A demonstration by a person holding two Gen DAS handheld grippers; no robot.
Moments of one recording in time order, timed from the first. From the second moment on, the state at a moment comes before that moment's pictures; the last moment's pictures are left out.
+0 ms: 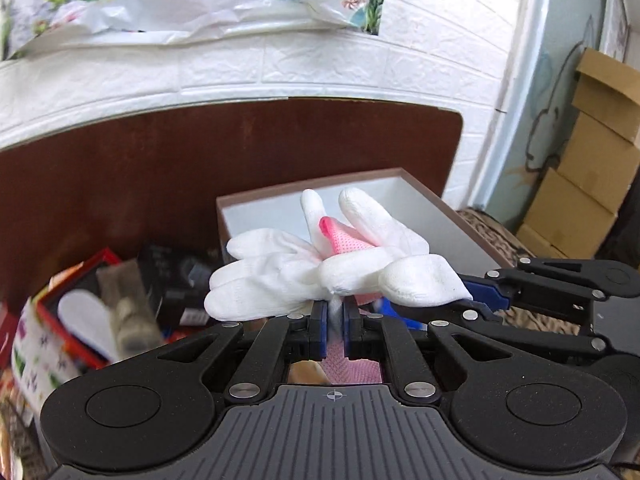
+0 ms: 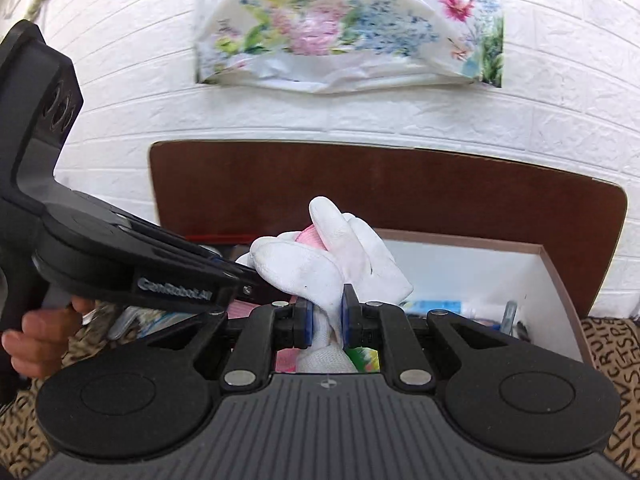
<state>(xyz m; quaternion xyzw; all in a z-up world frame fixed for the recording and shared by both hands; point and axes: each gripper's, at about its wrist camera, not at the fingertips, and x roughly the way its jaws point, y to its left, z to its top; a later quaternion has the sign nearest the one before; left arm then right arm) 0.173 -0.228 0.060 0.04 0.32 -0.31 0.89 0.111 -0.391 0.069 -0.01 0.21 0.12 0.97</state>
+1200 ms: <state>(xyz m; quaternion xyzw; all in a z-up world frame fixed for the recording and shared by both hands) 0.256 -0.259 0.010 0.06 0.30 -0.29 0.91 0.202 -0.413 0.009 -0.09 0.30 0.02 0.95</state>
